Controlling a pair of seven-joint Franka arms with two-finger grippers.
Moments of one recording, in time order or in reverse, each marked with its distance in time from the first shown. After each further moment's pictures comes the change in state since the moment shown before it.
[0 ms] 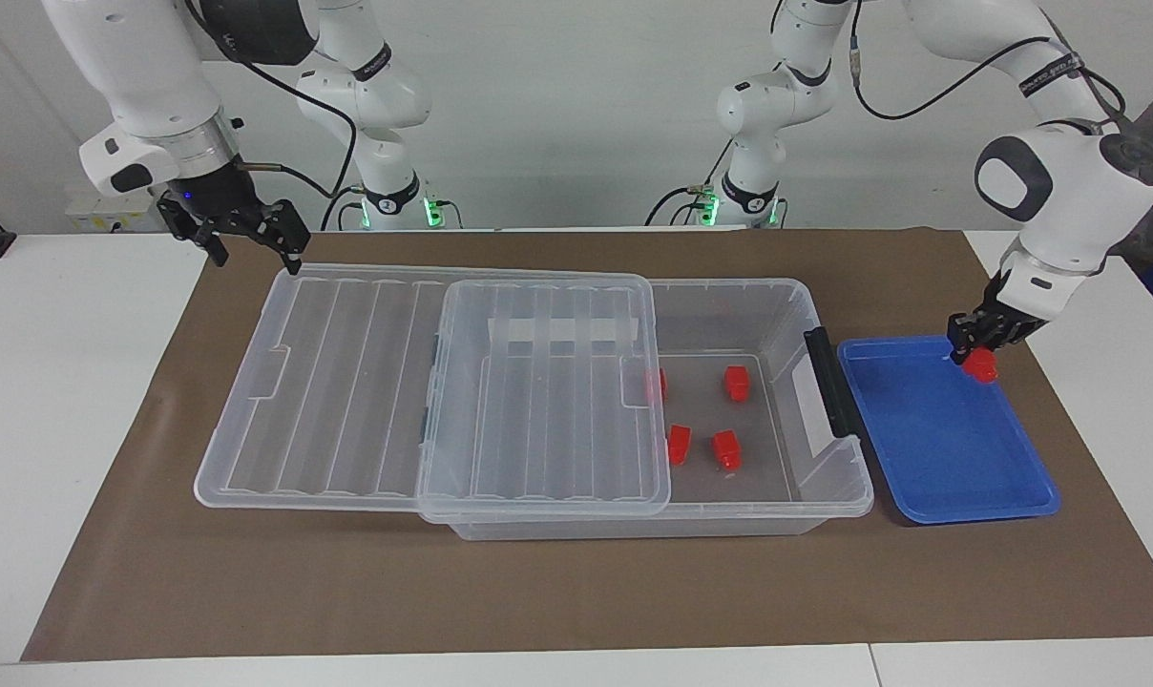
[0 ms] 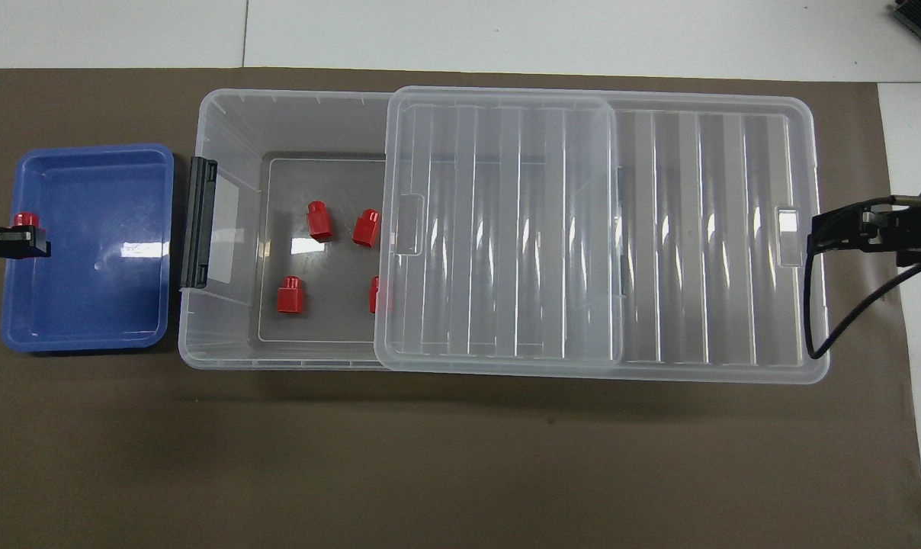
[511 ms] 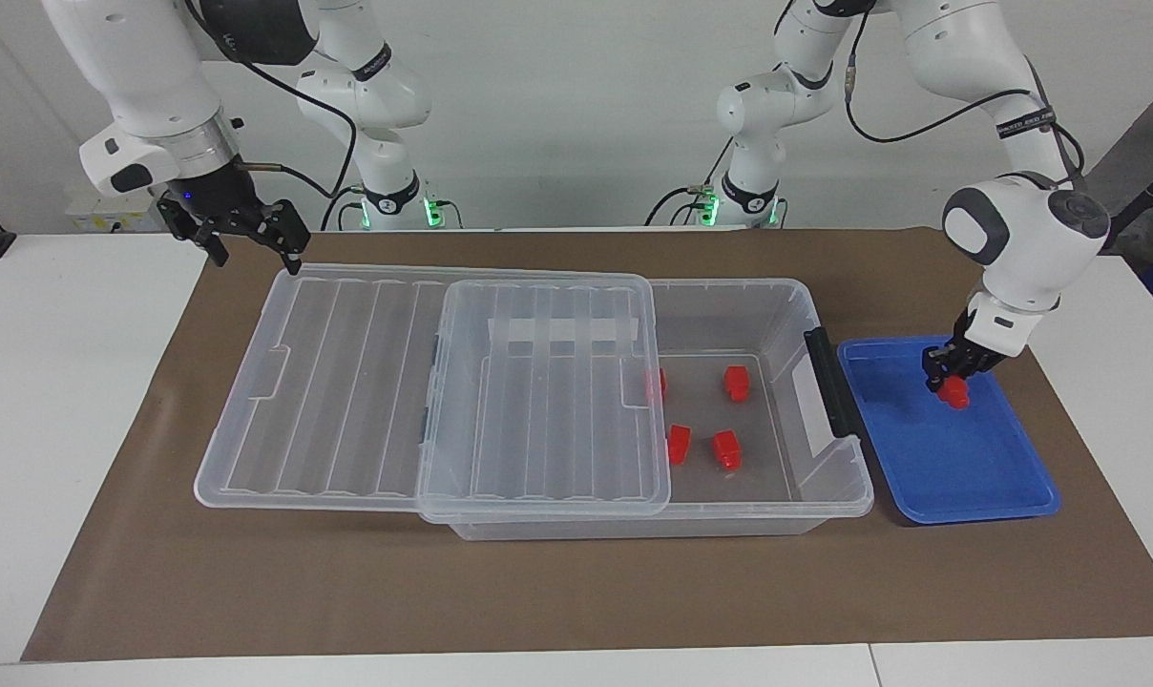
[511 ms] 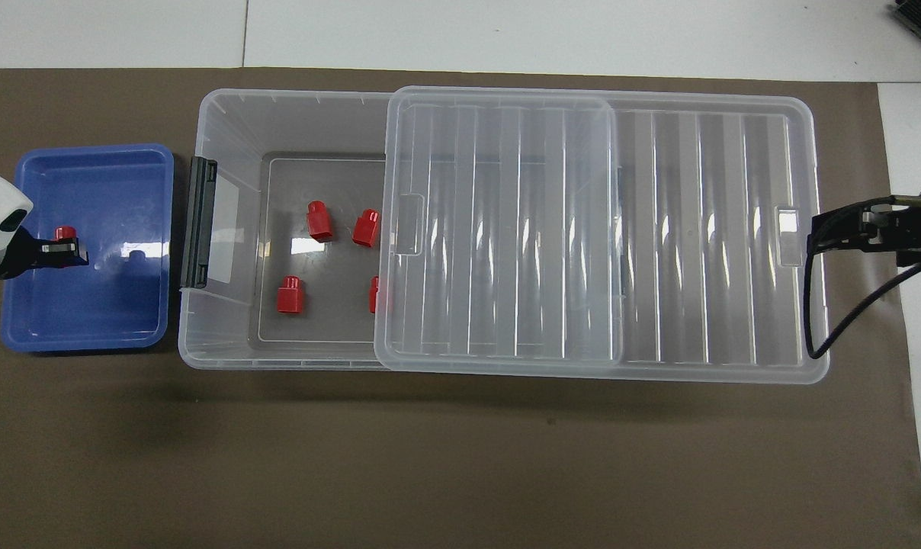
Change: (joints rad) left arm 0.002 0.093 -0.003 -0.074 -0.002 0.171 -0.055; right arm 0.000 0.000 0.000 0.000 0.000 0.000 0.000
